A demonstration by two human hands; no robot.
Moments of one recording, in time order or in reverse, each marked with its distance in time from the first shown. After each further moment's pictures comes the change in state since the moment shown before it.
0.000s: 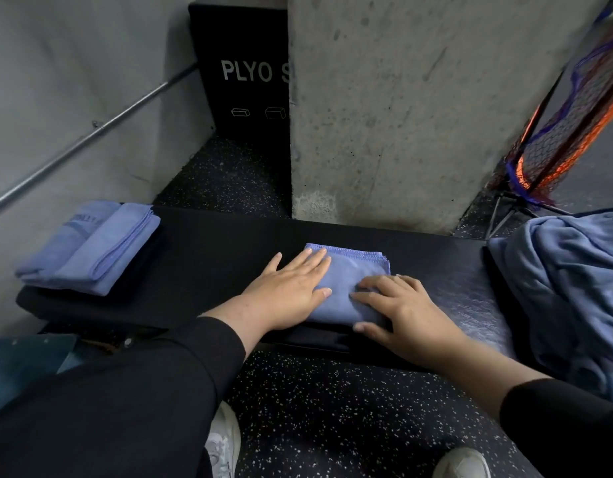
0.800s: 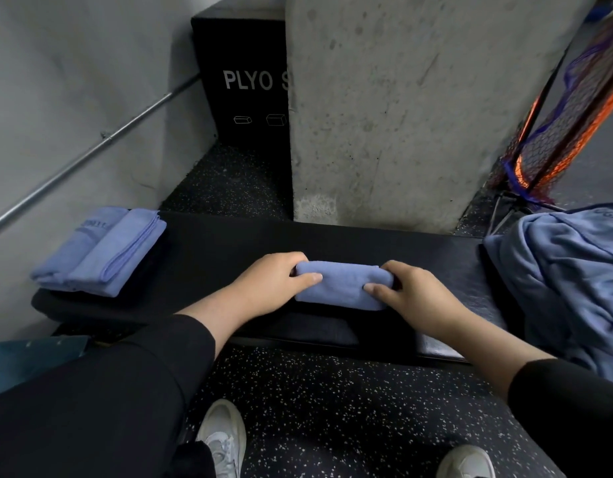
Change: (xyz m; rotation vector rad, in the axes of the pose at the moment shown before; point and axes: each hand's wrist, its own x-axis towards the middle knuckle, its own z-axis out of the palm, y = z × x) left_hand -0.027 -0.007 -0.029 -0.499 0.241 -0.106; right_hand 0.015 -0.007 -0.037 0.389 -0.020 0.433
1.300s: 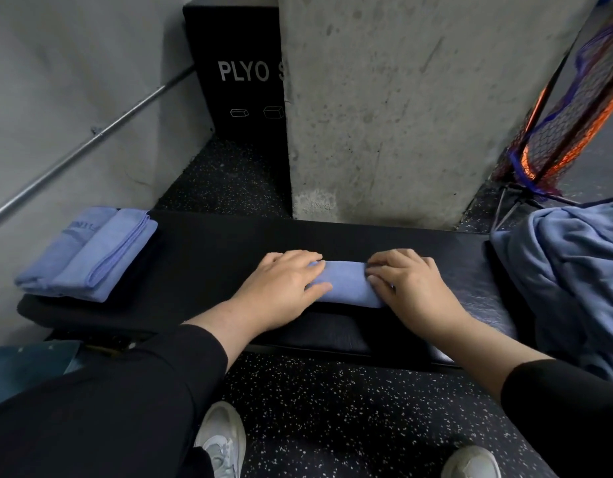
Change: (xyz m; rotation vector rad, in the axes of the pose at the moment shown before) left_hand 0.016 -0.004 0.027 0.487 -0.017 0.214; right_hand 0.018 0.024 0.020 -0.345 0.230 -0.321
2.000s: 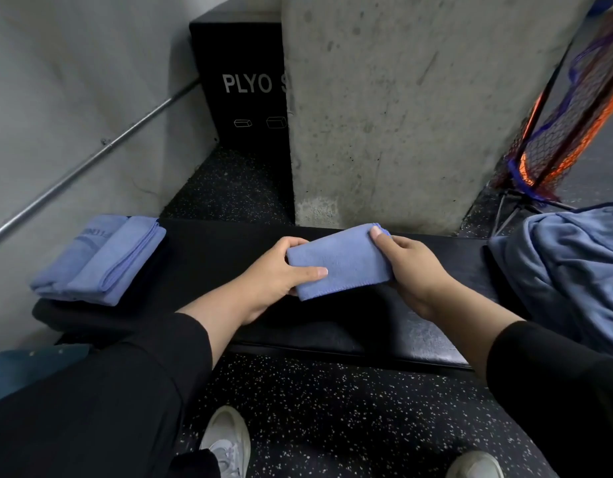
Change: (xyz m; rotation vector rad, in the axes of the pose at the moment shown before) left_hand -0.007 -0.001 -0.030 -1.245 0.032 -0.366; right_hand 0.040 -0.028 -0.030 1.220 -0.081 0.677
